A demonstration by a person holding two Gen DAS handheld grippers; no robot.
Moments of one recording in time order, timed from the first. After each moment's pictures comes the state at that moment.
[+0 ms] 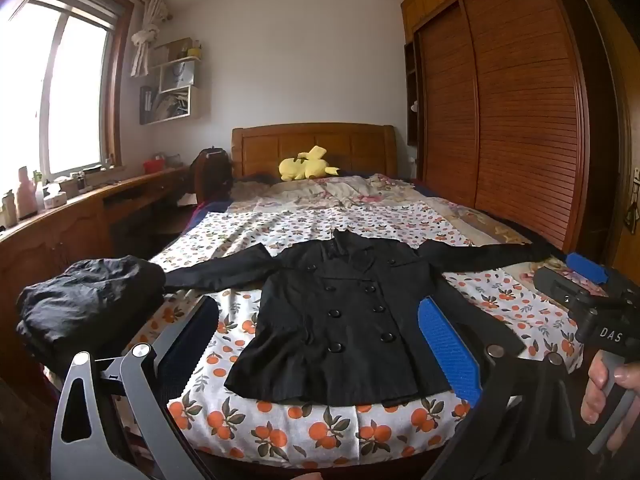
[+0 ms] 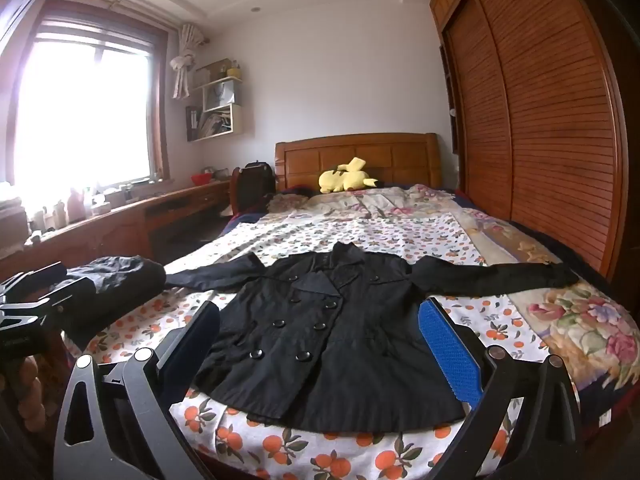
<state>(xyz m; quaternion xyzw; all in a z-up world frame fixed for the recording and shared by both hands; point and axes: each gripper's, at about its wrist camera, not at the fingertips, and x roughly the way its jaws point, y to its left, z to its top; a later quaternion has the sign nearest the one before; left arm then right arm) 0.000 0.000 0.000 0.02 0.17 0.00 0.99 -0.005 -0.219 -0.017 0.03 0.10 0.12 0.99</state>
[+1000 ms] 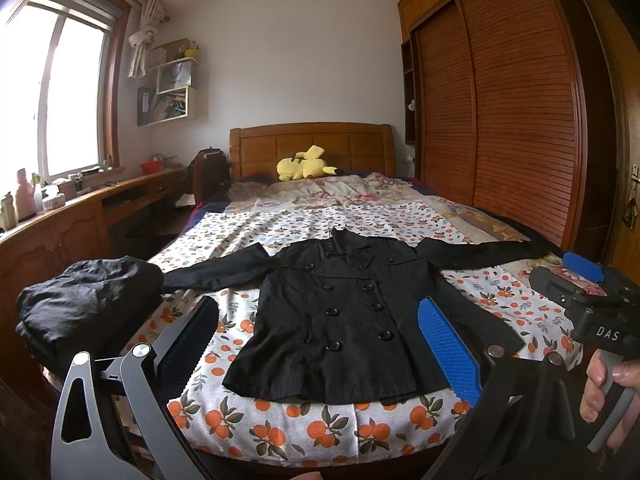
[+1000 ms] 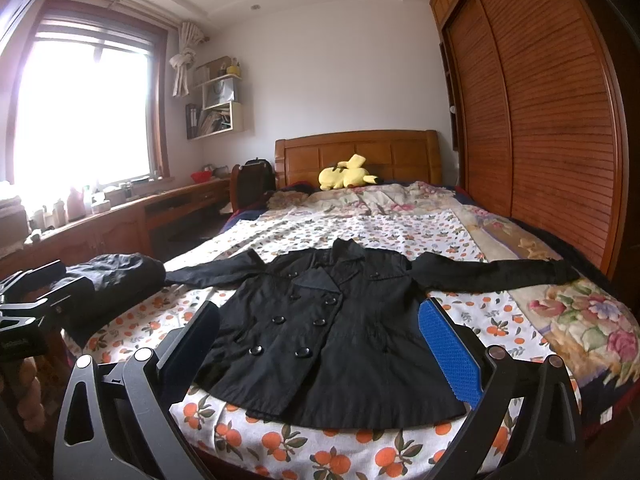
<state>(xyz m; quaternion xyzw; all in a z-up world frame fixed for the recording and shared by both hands) 0.001 -0.002 -0.001 0.02 0.17 0.00 0.99 -0.004 -0.220 -0.018 0.03 0.11 0.12 0.99</state>
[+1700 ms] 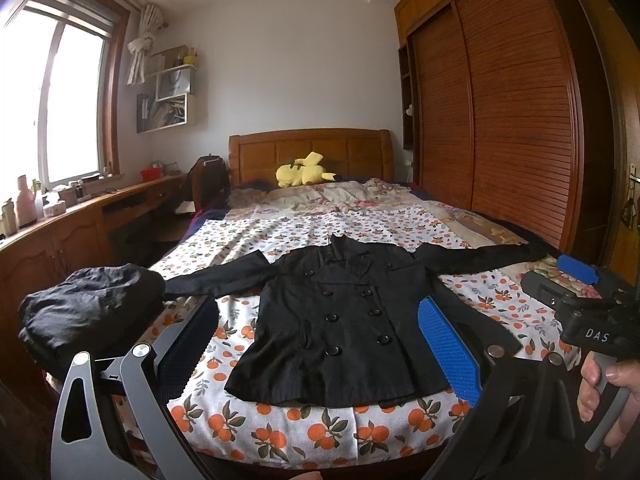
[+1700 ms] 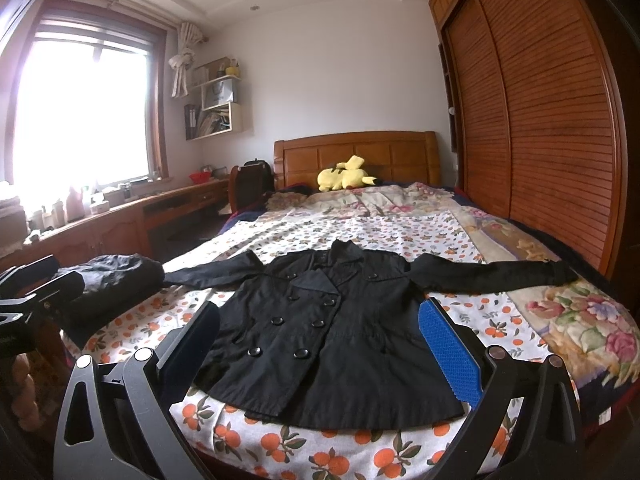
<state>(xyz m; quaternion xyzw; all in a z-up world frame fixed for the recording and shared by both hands) -0.008 -0.006 0.009 0.03 0.16 -0.01 0.99 -0.003 -0.222 -0.022 0.03 0.11 0.12 0.99</state>
